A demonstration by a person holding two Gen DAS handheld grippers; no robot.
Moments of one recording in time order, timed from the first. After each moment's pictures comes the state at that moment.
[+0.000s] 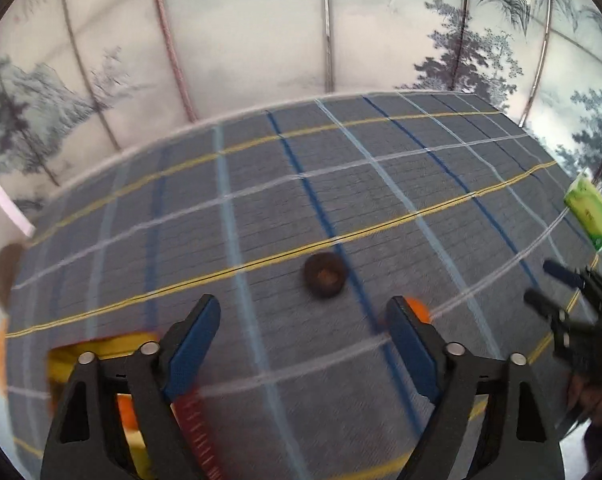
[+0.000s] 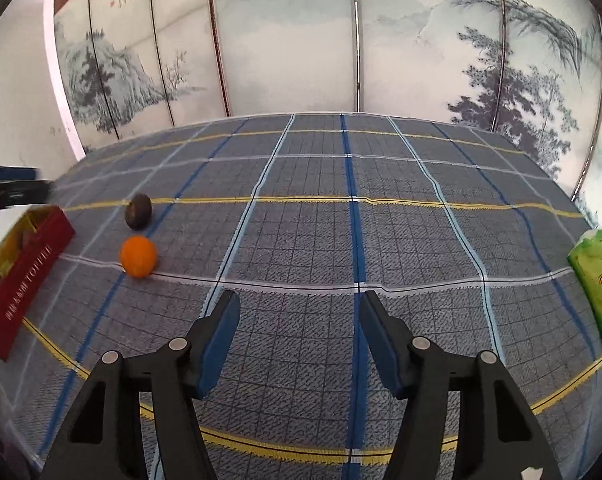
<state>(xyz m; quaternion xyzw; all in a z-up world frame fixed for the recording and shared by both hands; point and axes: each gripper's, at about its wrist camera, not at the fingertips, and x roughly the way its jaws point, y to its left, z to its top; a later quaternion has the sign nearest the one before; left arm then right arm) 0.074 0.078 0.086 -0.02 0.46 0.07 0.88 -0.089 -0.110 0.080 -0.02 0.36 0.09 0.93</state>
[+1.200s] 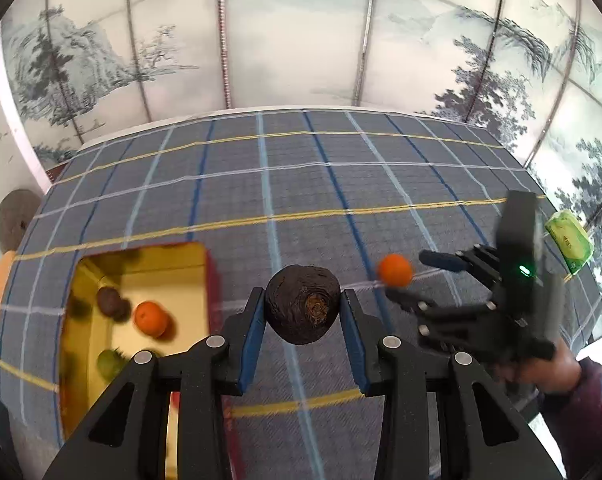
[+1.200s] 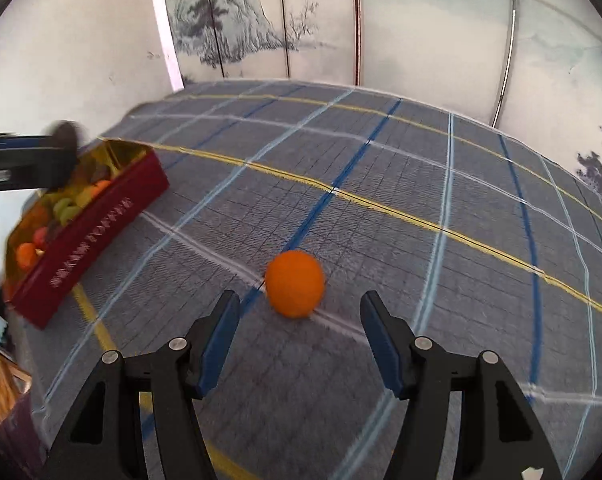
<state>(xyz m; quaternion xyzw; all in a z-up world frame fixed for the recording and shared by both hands) -0.037 0.089 0.119 -0.09 0.43 0.12 0.89 -0.044 0.019 0.067 -0.12 0.41 0.26 0.86</state>
